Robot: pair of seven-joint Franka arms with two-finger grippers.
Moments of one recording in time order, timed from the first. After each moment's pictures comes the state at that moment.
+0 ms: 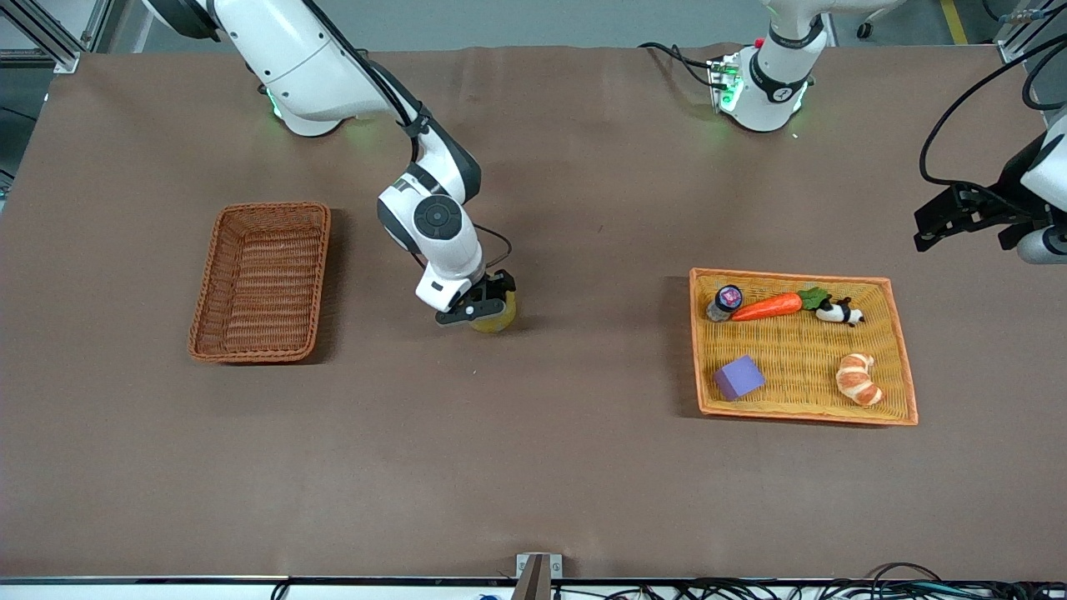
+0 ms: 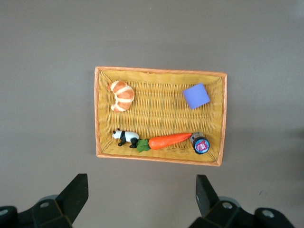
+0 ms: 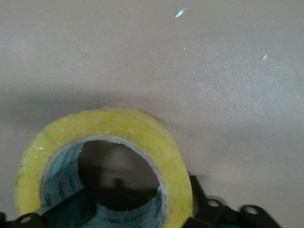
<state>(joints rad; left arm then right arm) -0.04 0.10 -0.07 -1.38 0.06 1.52 -0.08 0.49 0.62 0.19 -1.90 -0.18 2.56 0.60</state>
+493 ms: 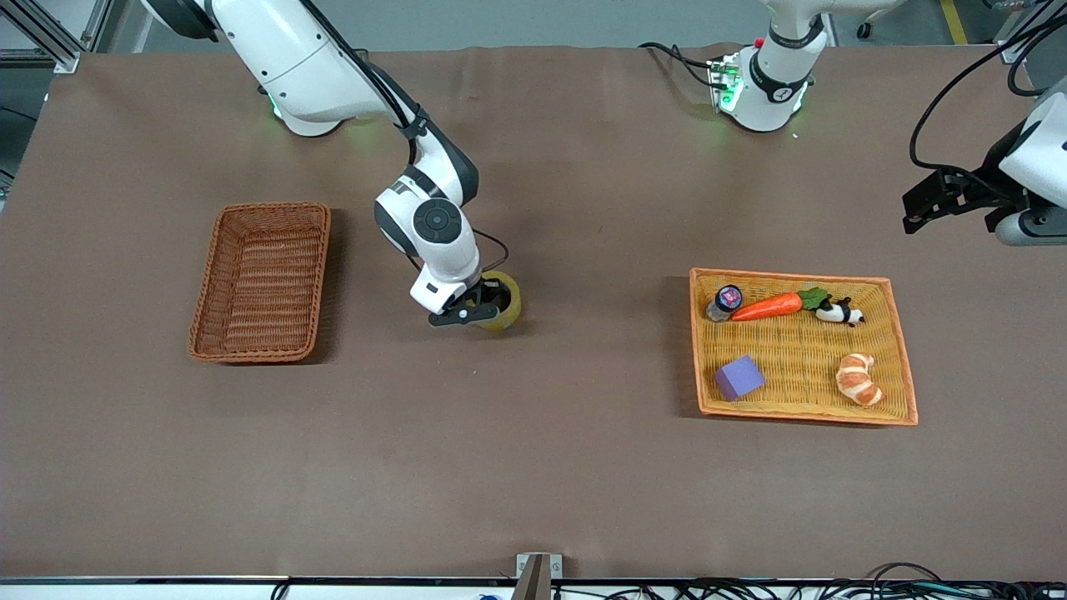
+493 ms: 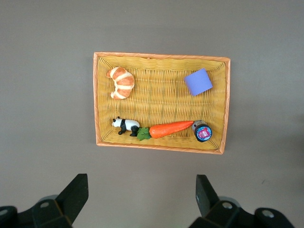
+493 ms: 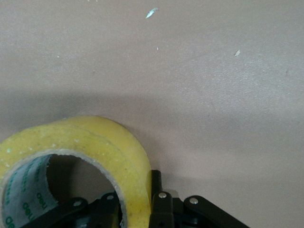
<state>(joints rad) -0.06 0.04 -0.05 -1.48 0.05 1.53 -0.08 0.49 0.62 0.18 -1.89 -0.20 2.52 0.66</state>
